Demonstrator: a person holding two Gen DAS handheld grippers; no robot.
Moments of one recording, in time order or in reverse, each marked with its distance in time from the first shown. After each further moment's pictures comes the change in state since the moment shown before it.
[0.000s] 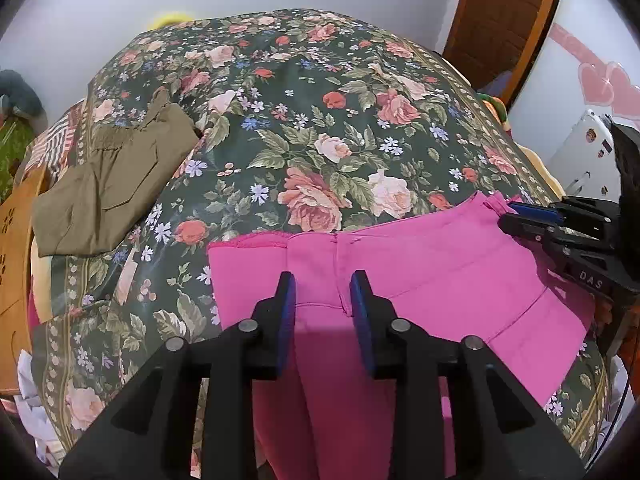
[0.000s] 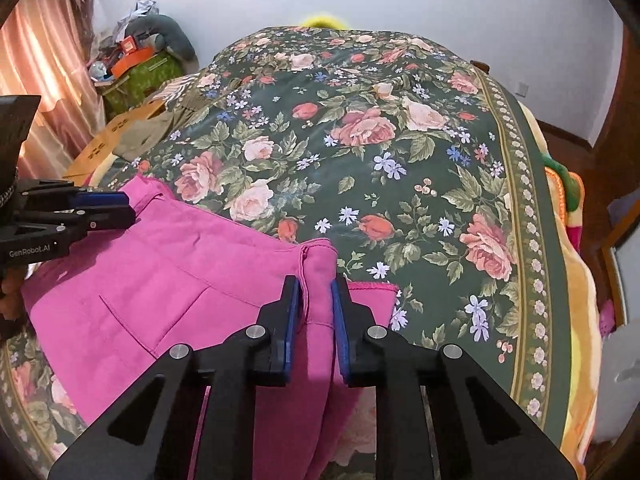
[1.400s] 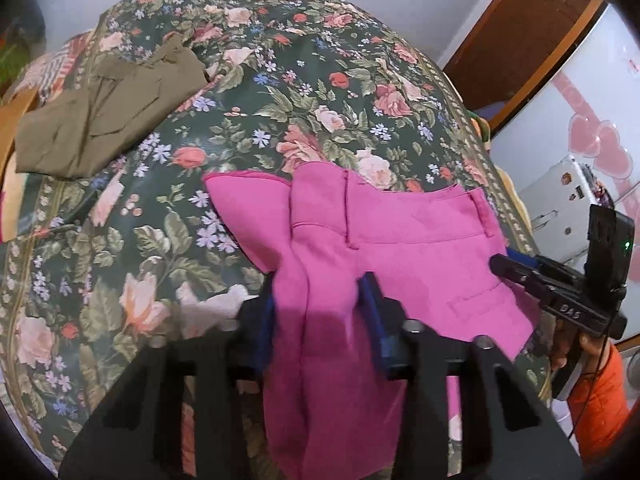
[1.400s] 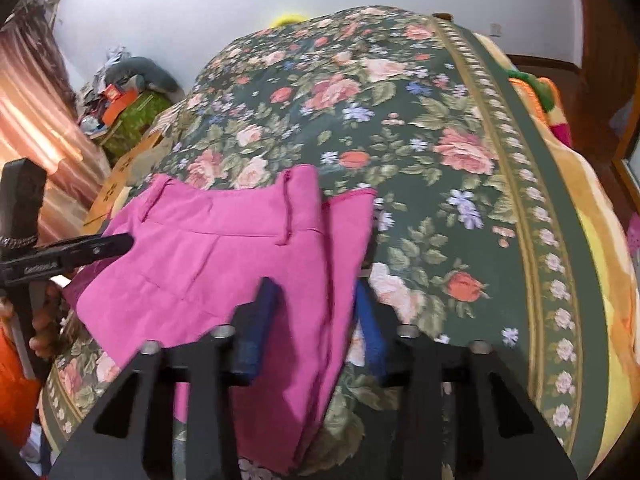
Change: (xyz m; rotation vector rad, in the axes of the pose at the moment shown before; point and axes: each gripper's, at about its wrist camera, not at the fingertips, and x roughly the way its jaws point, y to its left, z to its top) left arm -0.012 0.018 -0.024 -0.202 0.056 -0.177; right arm -0.020 -0.020 -0.039 0.250 0.021 0.126
